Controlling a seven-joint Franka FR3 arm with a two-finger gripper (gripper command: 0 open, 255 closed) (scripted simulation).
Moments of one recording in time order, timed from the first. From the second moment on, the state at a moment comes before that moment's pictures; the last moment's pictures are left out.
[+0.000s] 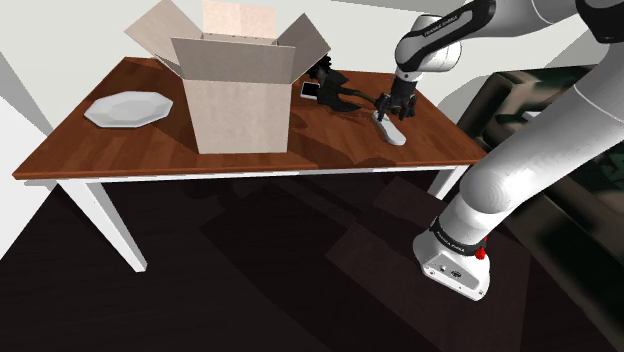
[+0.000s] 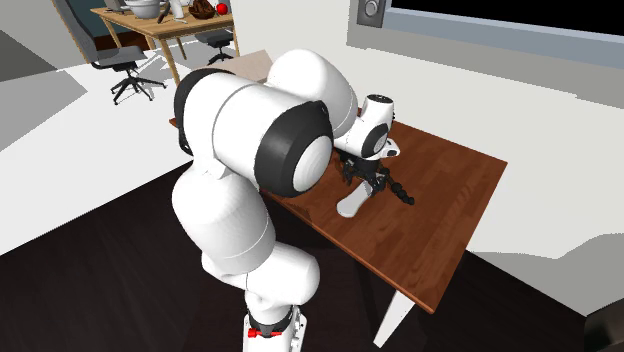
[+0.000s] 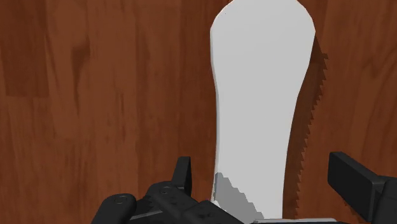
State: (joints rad) arm -0.29 -0.19 -0.35 -2.47 -0.06 2.29 0.01
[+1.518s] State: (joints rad) arm -0.28 -0.15 -0.36 -2.49 -0.05 2.35 0.00
